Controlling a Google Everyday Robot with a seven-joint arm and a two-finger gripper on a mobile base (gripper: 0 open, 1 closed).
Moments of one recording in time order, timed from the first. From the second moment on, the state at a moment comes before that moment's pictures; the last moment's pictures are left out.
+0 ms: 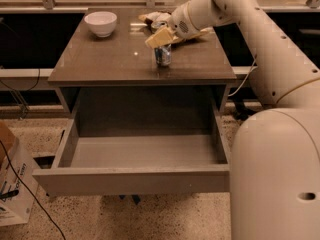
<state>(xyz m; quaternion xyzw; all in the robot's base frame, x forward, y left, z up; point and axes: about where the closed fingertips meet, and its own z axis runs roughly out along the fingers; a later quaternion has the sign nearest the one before) 0.788 -0.008 0.910 -0.50 0.72 0.21 0.42</state>
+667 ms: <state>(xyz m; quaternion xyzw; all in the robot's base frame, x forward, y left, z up) 0.724 -0.012 0.933 -0.52 0.71 0.21 0.42</state>
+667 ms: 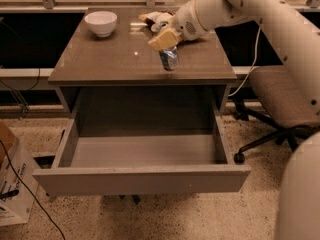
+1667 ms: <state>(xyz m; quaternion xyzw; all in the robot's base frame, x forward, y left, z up) 0.616 0.008 0.869 -0.51 0.67 0.28 0.47</state>
